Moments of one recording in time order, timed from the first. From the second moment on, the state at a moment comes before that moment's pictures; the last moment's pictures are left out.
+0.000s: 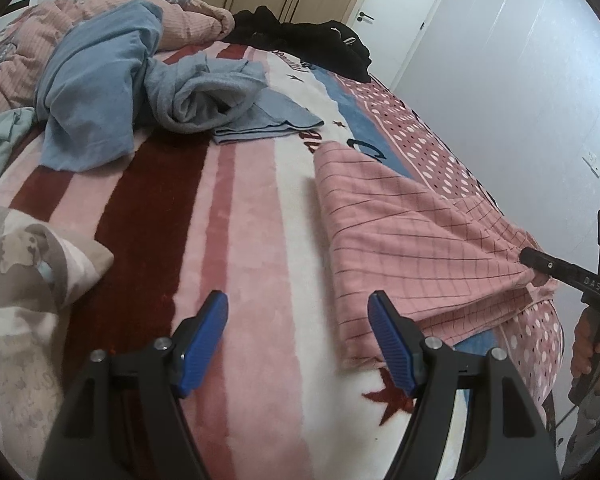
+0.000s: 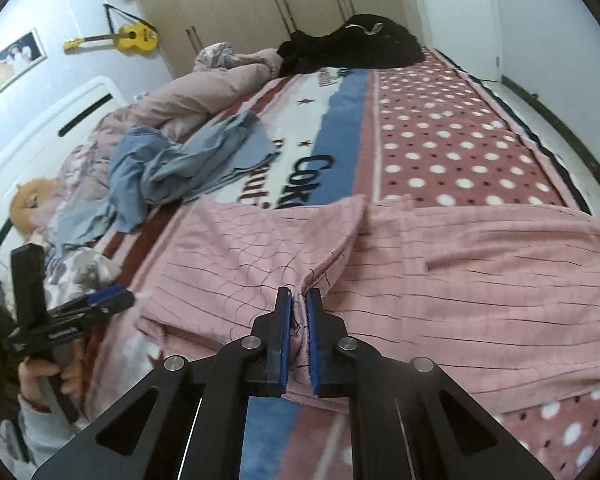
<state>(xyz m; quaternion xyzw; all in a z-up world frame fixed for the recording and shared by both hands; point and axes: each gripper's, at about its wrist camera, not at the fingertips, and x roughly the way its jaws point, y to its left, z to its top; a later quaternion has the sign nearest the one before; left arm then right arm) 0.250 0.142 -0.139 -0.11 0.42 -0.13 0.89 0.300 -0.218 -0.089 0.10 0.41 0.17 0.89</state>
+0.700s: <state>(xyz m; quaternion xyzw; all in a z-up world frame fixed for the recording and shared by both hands) 0.267 0.106 -0.150 -0.10 0.43 -0.13 0.89 0.345 -0.238 -0.096 0.09 0.42 0.16 0.89</state>
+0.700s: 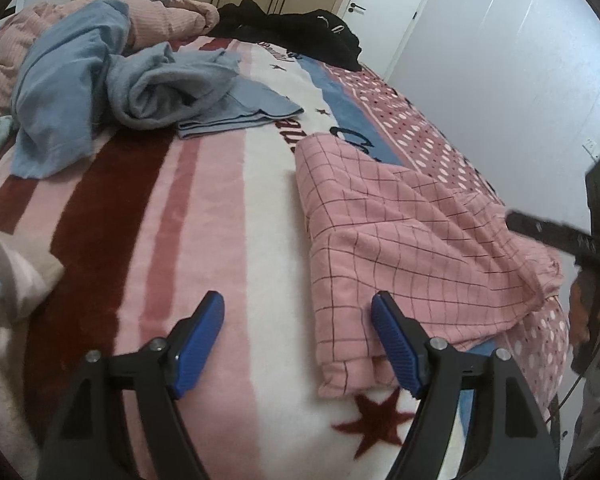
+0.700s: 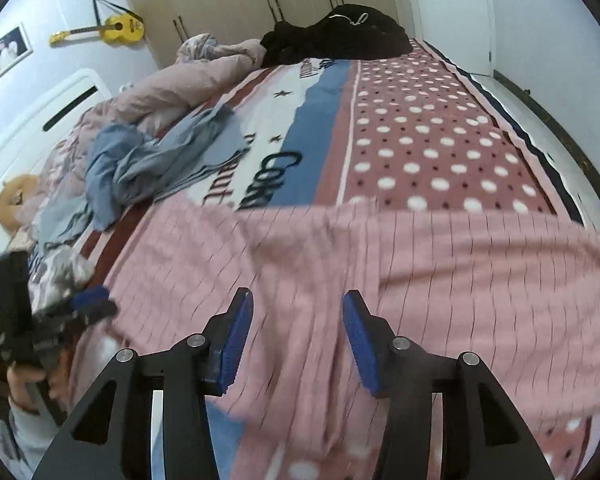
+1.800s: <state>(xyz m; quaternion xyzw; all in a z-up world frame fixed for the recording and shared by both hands) 0.271 0.094 -0.158 -0.05 0.44 -0.10 0.89 0.338 -0.280 -0.110 0.14 0.43 0.13 0.88</state>
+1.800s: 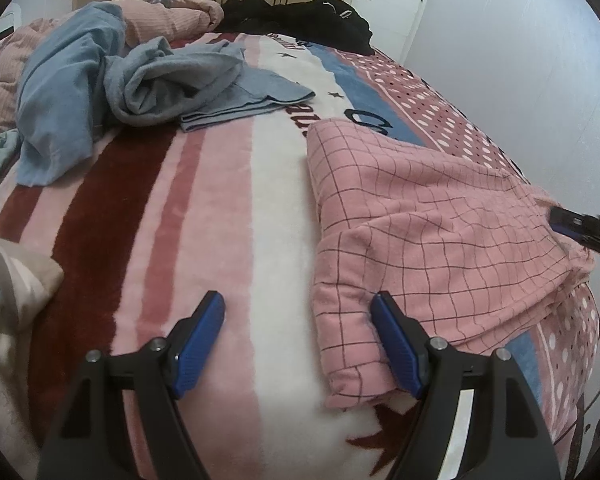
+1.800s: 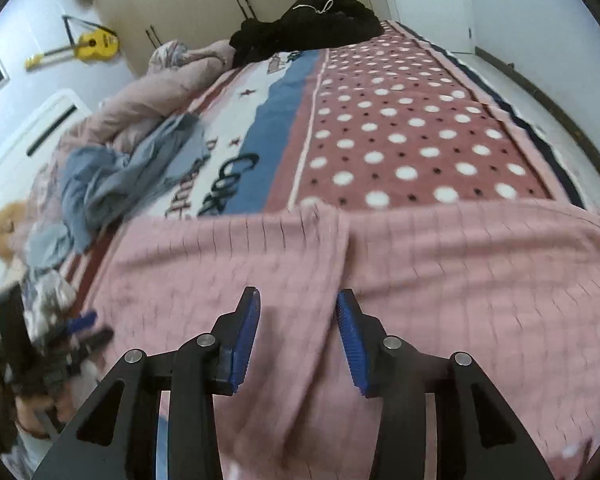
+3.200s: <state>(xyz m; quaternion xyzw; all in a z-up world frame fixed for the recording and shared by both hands) 0.244 0.085 -0.083 -0.14 0.35 -0.09 0.92 0.283 -0.436 -0.070 0.27 0.24 -0.01 0.93</state>
